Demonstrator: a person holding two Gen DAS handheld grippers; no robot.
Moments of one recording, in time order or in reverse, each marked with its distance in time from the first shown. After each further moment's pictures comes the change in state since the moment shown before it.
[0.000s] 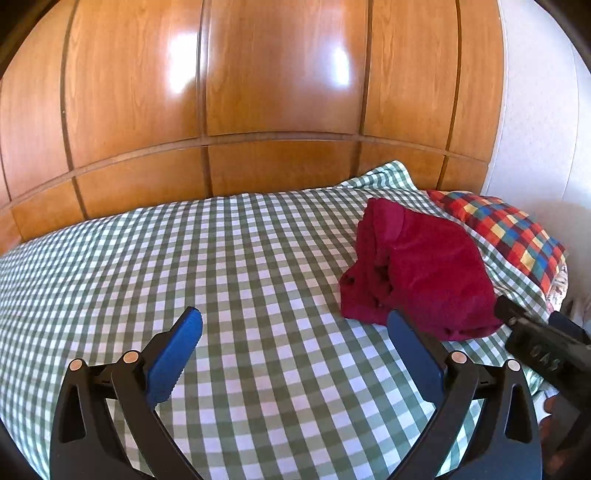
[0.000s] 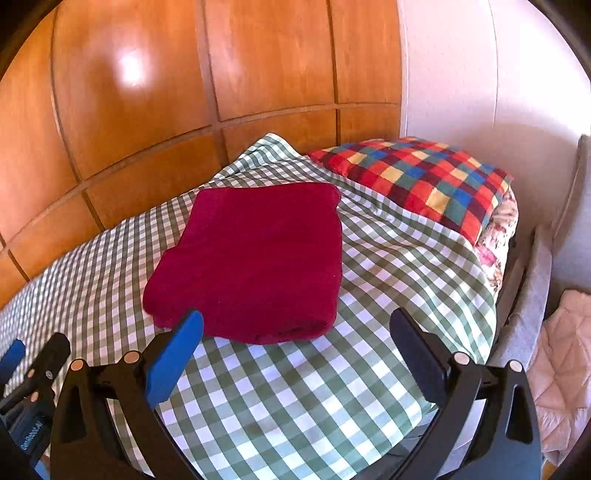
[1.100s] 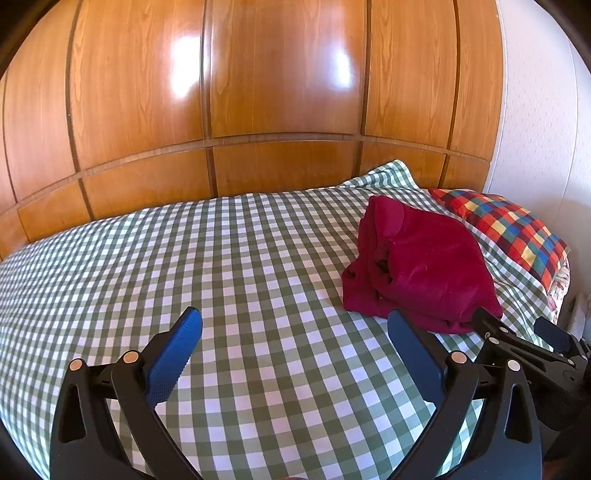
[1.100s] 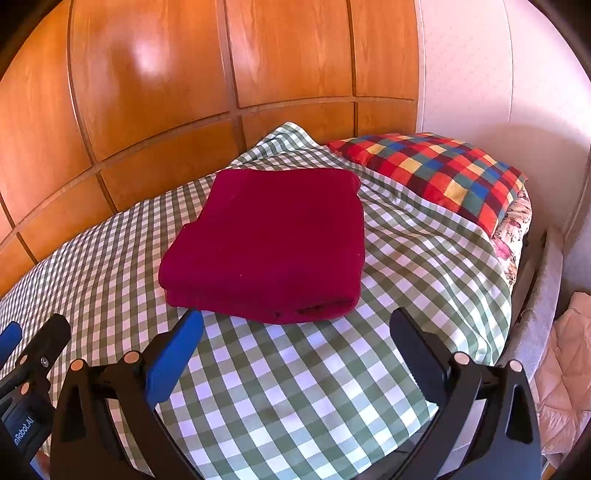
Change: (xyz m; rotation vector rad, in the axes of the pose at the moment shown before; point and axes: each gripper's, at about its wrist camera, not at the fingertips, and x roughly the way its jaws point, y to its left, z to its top) left arm -0.008 -0.002 -0.005 0.016 -0.005 0.020; right arm 0.006 0.007 -0.012 -0.003 0.019 0.044
